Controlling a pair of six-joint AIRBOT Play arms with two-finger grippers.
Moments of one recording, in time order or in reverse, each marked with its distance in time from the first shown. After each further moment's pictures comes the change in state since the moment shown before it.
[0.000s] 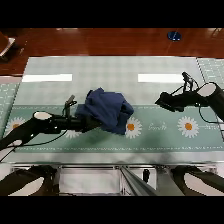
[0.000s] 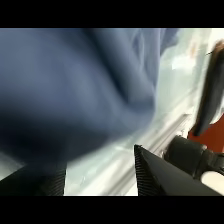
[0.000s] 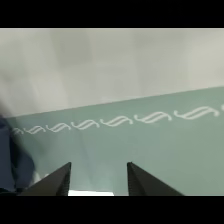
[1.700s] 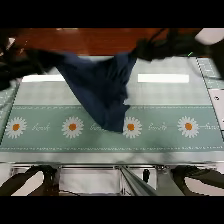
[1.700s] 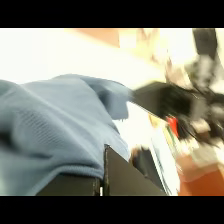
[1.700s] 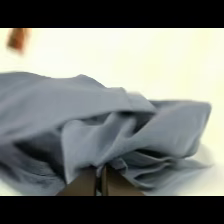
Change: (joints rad) left arm 0.455 0.125 0.636 -0.109 -0.291 0.003; right arm 0.289 -0.129 0.823 0.170 0.151 -0.106
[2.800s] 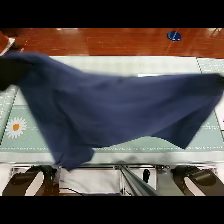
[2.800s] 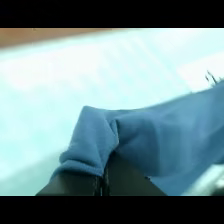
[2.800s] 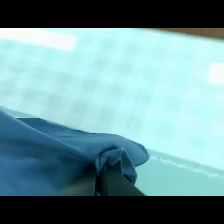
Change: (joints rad) left arm -0.103 0.356 0.098 0.575 -0.107 -0.211; right arm -0.015 0.704 -0.262 -0.566 0.347 0.170
